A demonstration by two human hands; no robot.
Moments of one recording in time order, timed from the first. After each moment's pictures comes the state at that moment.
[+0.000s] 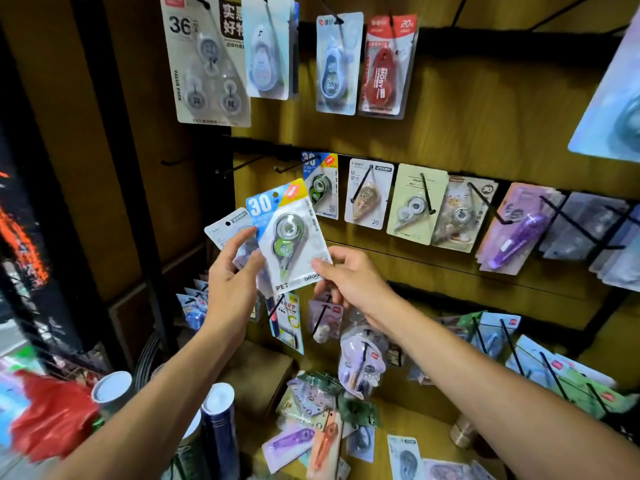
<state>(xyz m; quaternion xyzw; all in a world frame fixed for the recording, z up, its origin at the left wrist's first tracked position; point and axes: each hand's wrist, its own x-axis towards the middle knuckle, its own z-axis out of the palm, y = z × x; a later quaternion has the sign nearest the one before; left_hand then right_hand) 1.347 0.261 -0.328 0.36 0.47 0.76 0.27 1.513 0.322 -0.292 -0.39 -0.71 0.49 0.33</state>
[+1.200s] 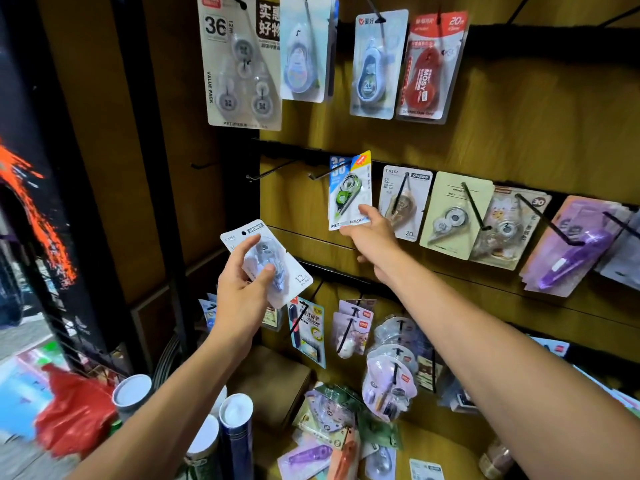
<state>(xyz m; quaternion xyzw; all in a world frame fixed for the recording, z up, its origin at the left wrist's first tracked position) 1.316 0.262 -0.335 0.36 0.52 0.73 0.25 1.455 0.409 -0.264 -0.50 -0.65 0.40 0.40</state>
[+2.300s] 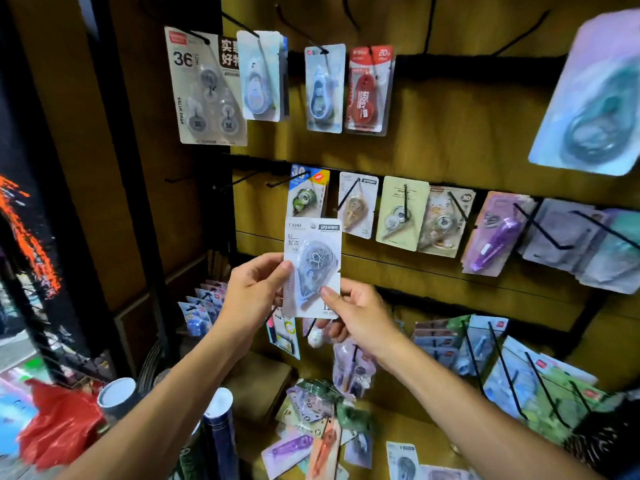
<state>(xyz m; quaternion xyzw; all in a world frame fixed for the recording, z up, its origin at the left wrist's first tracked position) 1.395 0.224 -0.291 0.46 0.51 0.67 0.29 1.551 0.284 -0.311 -0.35 -0.70 0.51 0.35</state>
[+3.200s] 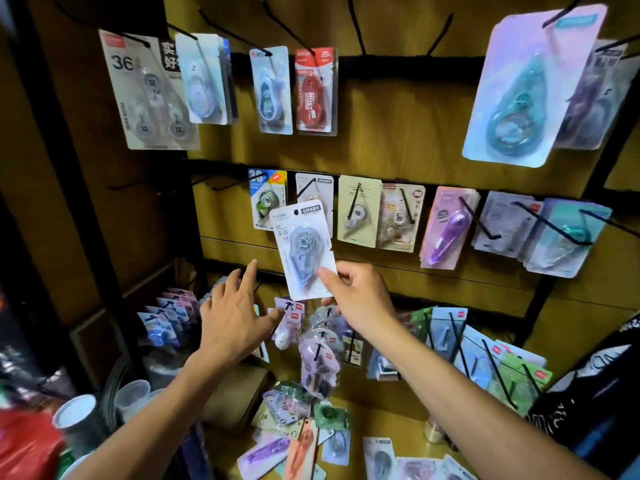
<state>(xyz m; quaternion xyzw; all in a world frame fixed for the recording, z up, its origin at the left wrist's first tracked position) 1.417 0.267 -0.341 0.56 0.78 0.27 -0.04 1.613 0.302 -0.289 -0.44 -0.75 0.29 0.41</state>
